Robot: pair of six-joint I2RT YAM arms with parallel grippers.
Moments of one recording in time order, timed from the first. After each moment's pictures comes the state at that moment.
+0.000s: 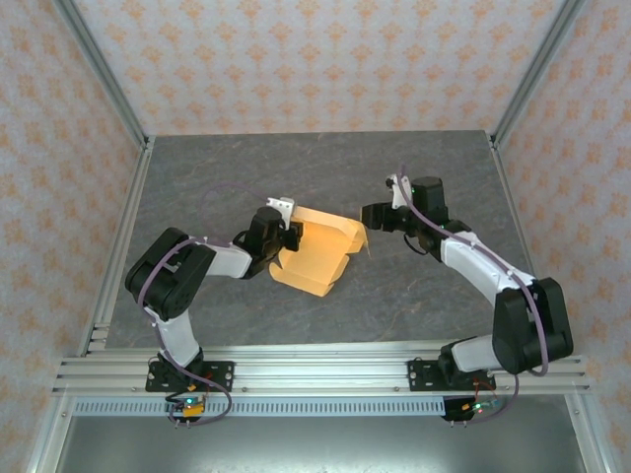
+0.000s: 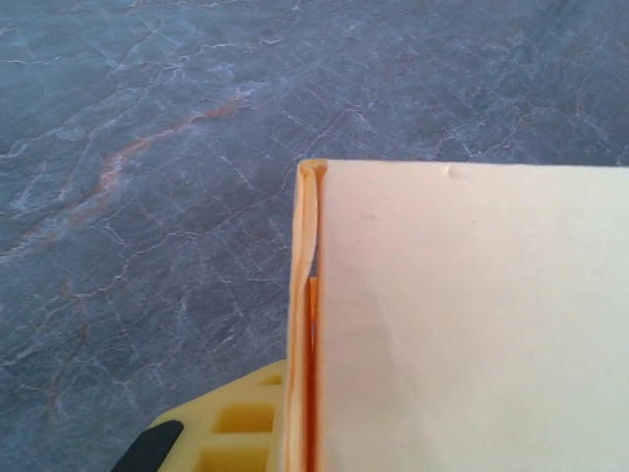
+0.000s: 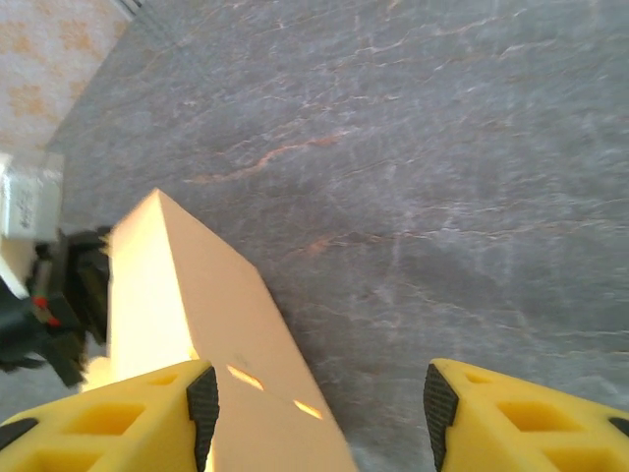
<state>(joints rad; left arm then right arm) -0.46 1.80 0.73 0.53 0.03 -0.29 0.27 1.36 0.82 -0.06 -0.42 0.19</state>
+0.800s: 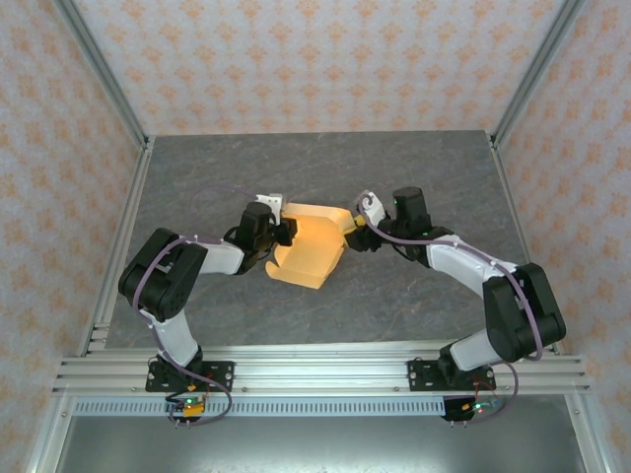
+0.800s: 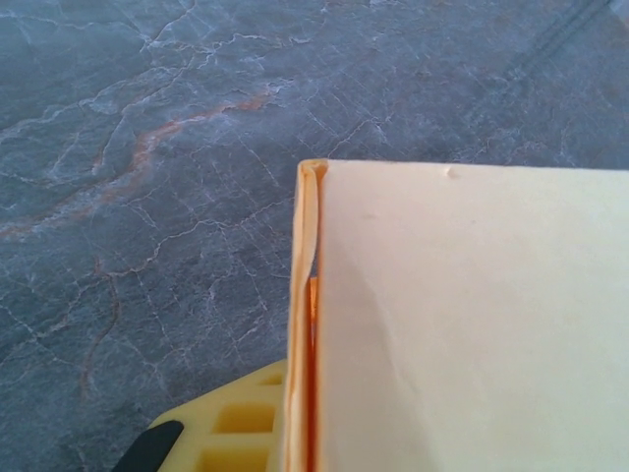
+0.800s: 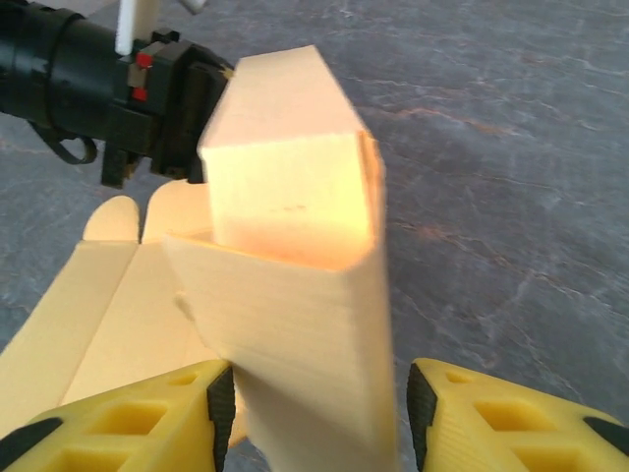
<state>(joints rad) -0.40 1.78 0.73 0.49 0.14 -0.41 0.37 1.46 0.79 0.01 -0.60 -0.24</state>
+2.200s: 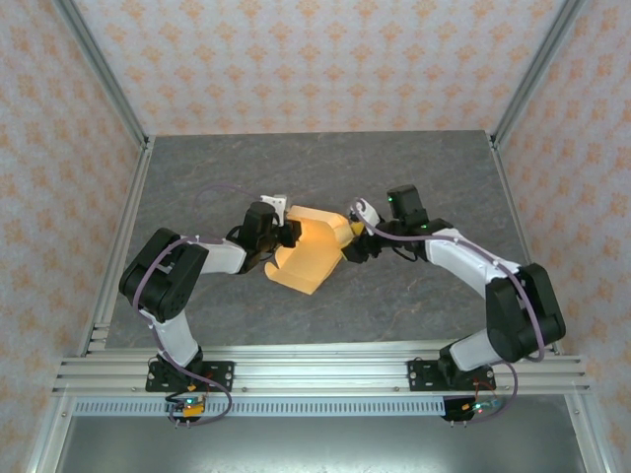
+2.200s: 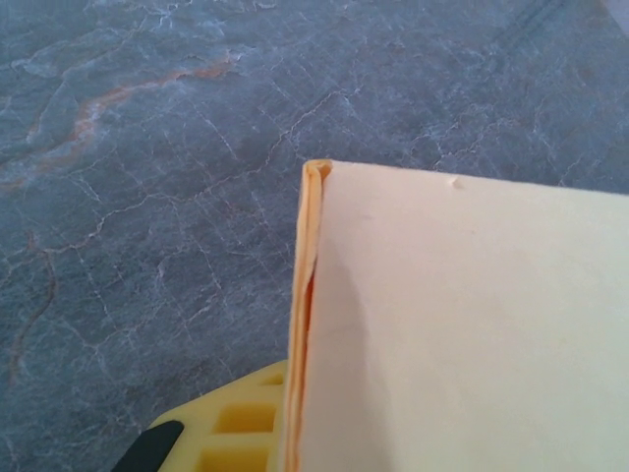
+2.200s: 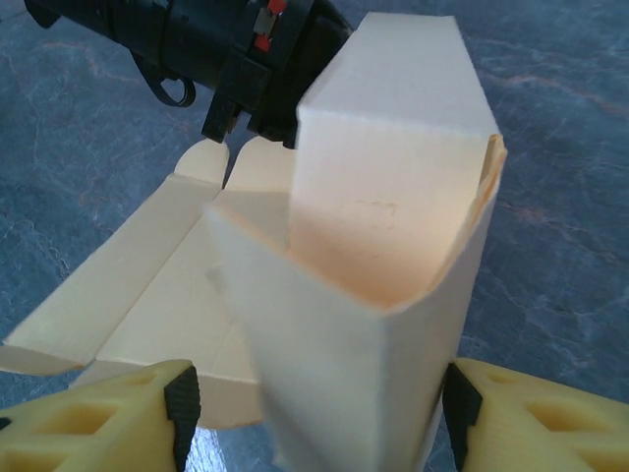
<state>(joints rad) -0.41 1.78 0.75 0.45 0.17 -0.43 0.38 1.44 0.87 -0.25 -0.70 -0.41</state>
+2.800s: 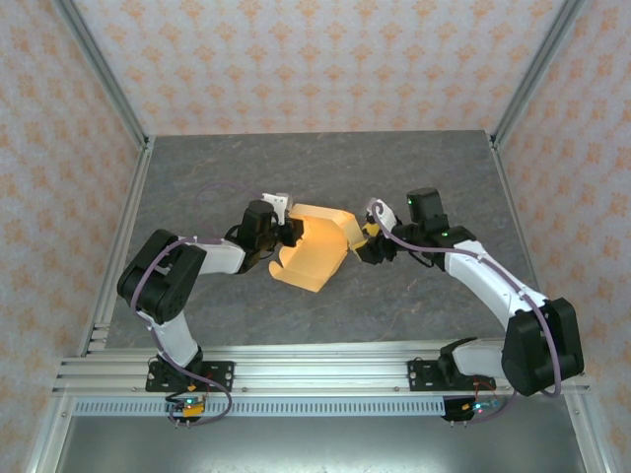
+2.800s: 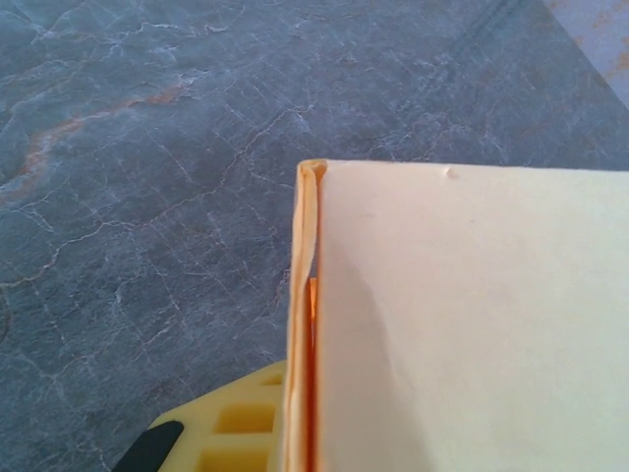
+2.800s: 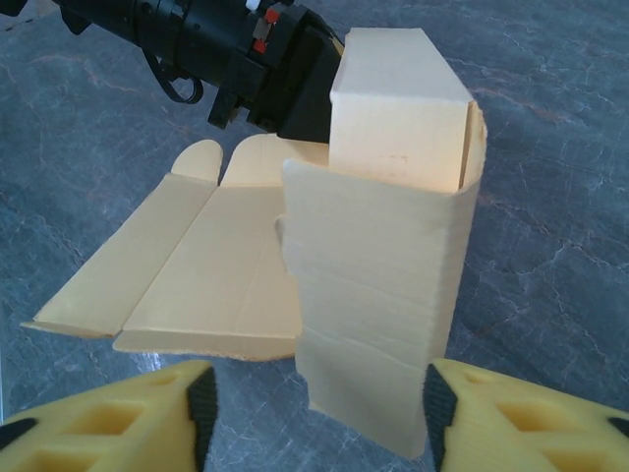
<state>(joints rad) -0.41 1.76 0.75 0.47 0.24 -0.40 0.33 1.27 0.83 -0.36 -0.69 -0.44</state>
